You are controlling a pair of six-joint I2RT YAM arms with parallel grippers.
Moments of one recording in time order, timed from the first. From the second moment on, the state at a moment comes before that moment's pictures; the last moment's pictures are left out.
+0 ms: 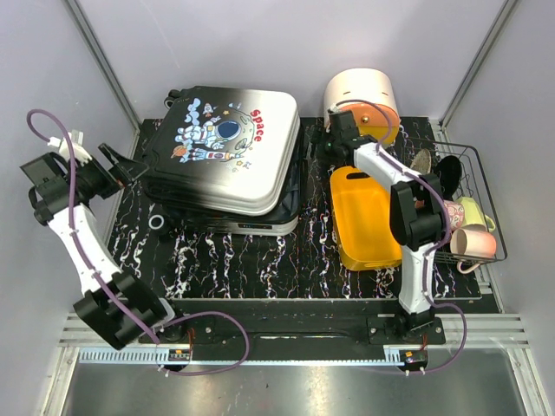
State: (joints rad) left arm 0.68 1.22 1.21 -0.63 0.93 -0.19; right arm 0.37 2.10 1.70 -0.34 -0.12 0.49
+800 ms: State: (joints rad) left arm 0.75 1.53 0.85 0.26 1.22 -0.69; right arm 0.41 1.64 1.29 -0.06 -0.54 0.43
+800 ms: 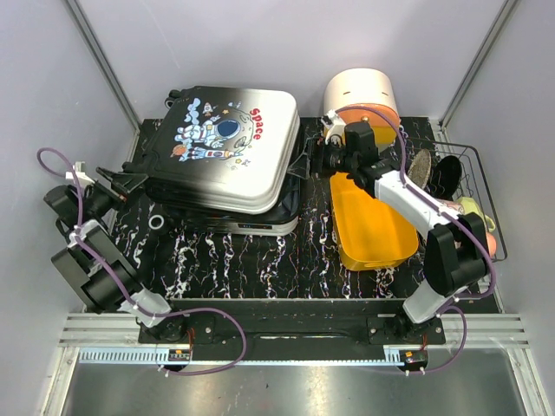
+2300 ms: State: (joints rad) left arm 0.78 1.58 0.79 -0.12 0.70 -0.39; right arm 0.43 1.52 1.11 -0.02 -0.57 0.39
